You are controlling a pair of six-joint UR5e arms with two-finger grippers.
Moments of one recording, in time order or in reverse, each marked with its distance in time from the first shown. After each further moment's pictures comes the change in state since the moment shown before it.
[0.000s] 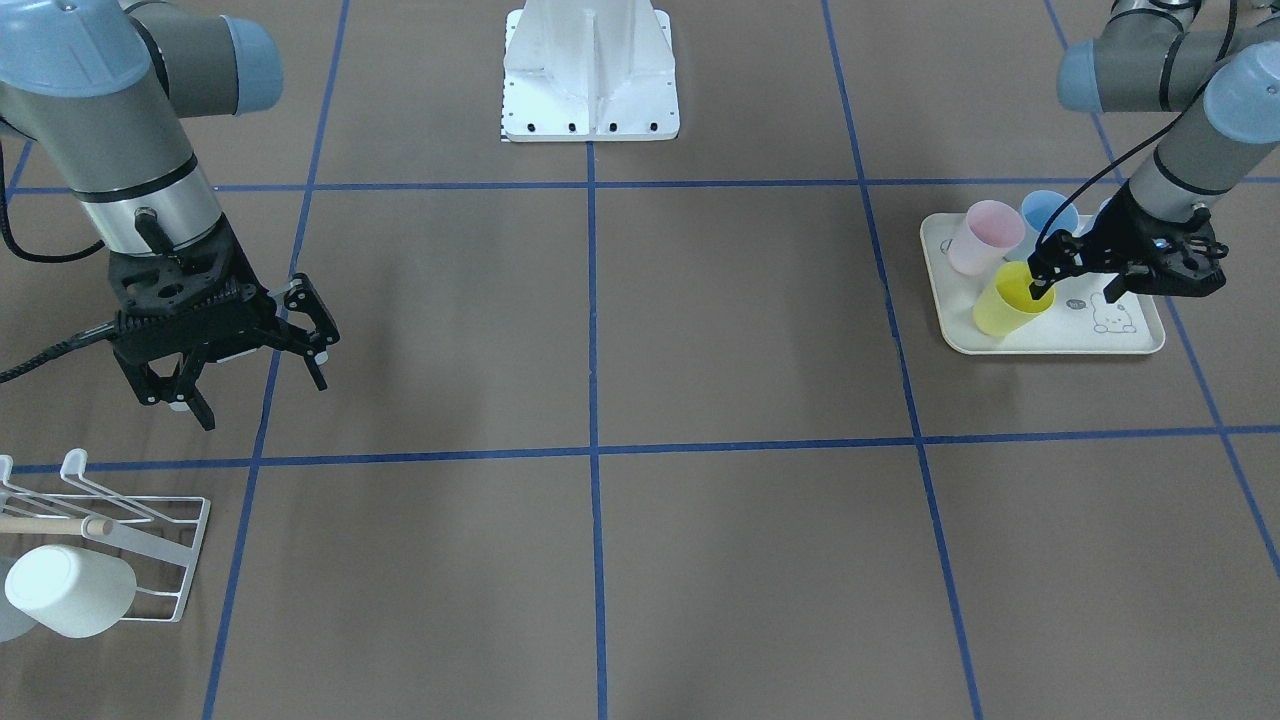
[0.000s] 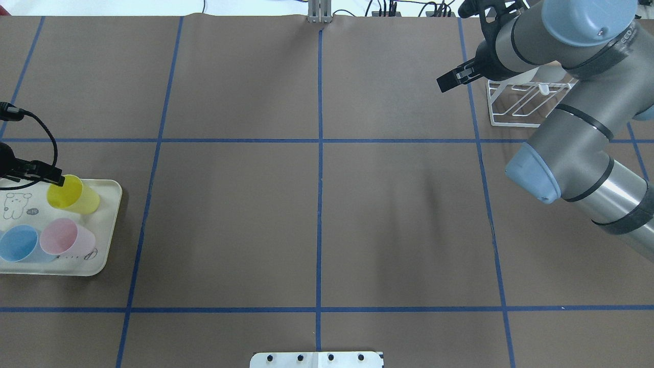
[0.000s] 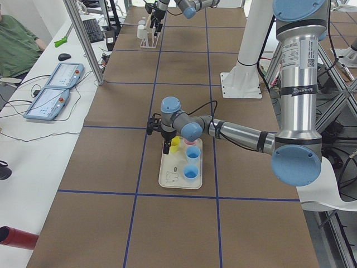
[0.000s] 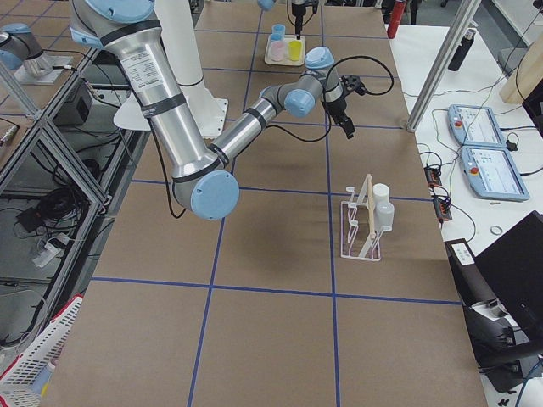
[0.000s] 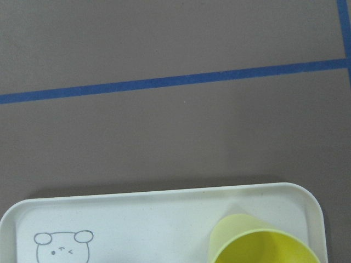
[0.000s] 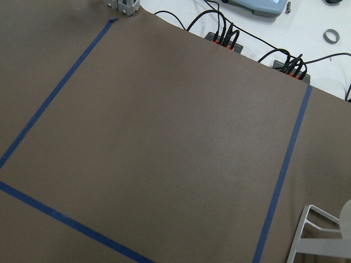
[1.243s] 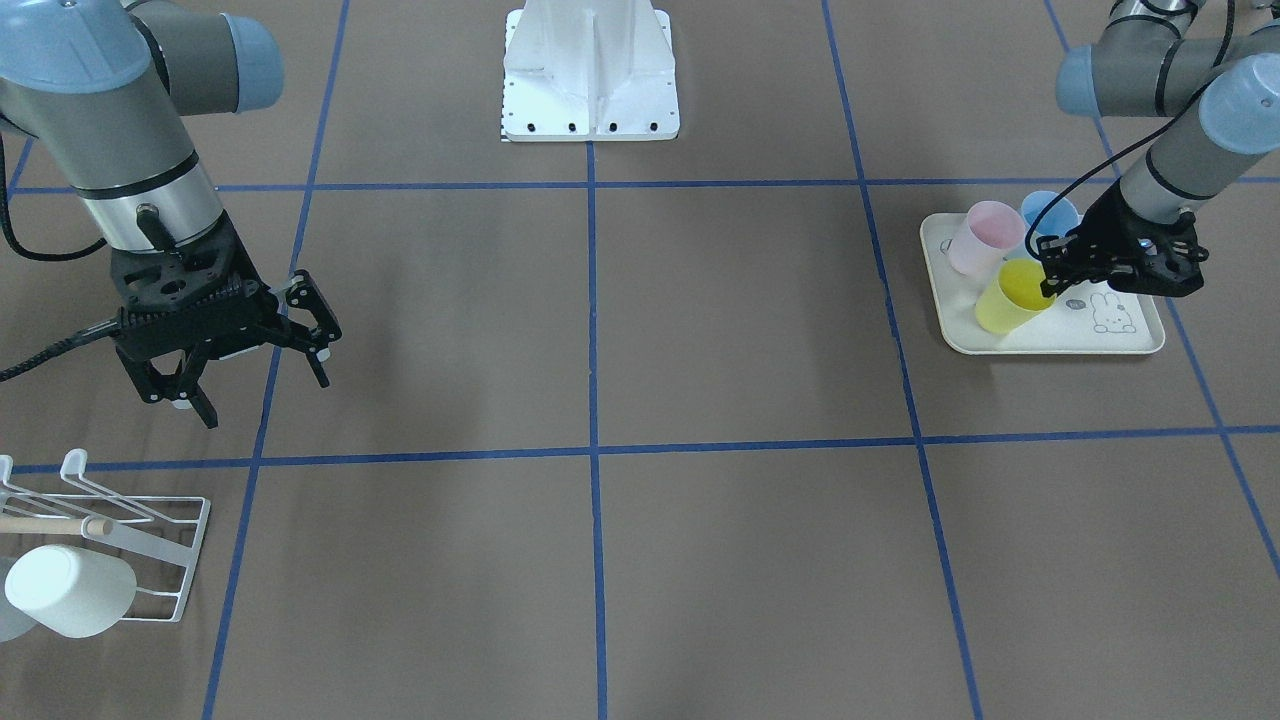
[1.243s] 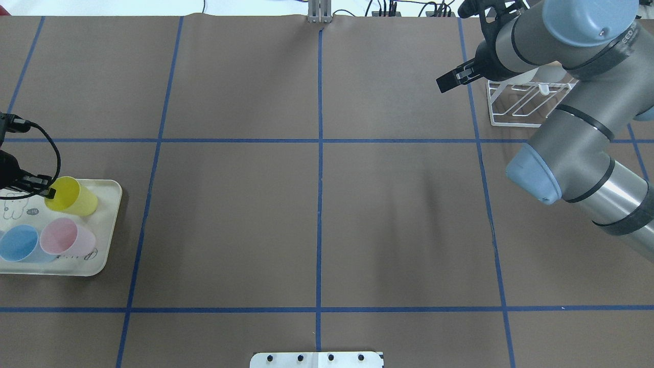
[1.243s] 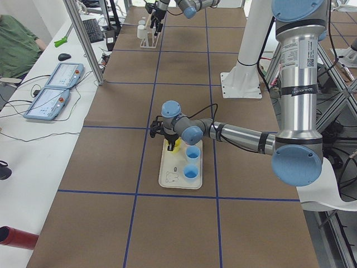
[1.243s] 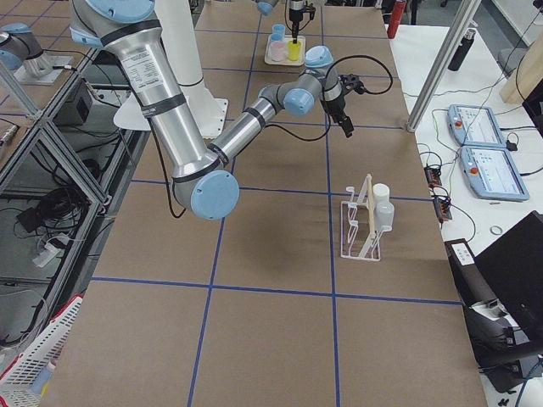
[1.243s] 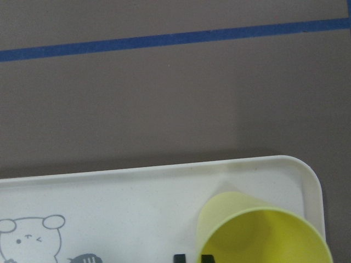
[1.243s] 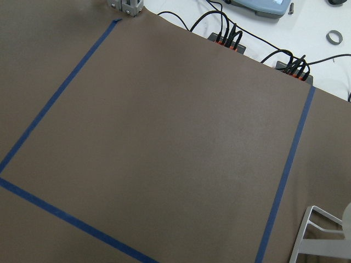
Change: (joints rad) left arm 0.013 0.010 0.013 -0.005 -0.079 0.009; right arm -0.002 -0.001 0.002 0.004 0.003 -0.008
